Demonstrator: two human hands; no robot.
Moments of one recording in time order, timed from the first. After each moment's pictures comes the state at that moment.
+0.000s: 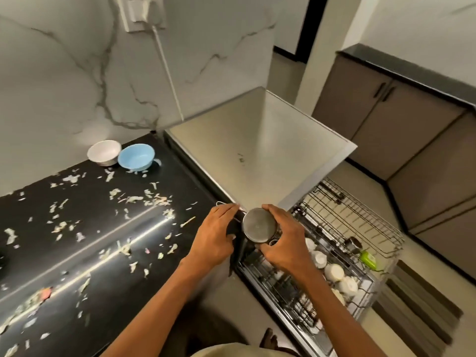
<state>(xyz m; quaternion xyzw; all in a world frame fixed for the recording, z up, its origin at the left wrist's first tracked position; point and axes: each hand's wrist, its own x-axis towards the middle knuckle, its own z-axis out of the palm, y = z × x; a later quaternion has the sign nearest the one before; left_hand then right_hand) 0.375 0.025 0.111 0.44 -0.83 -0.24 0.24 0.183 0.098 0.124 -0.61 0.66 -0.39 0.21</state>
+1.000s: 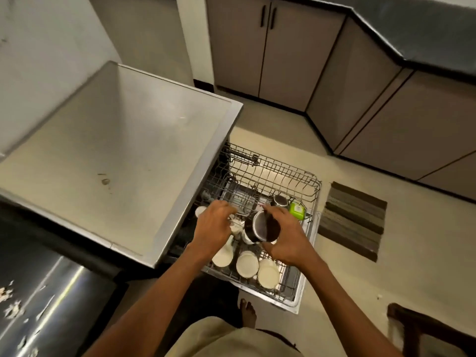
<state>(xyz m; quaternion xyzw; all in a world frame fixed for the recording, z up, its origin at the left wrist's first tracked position) 0.061 0.014 0.042 0.29 -0.92 -0.24 0.08 -0.086 0.182 0.055 -0.43 0.81 -0.30 0.28</state>
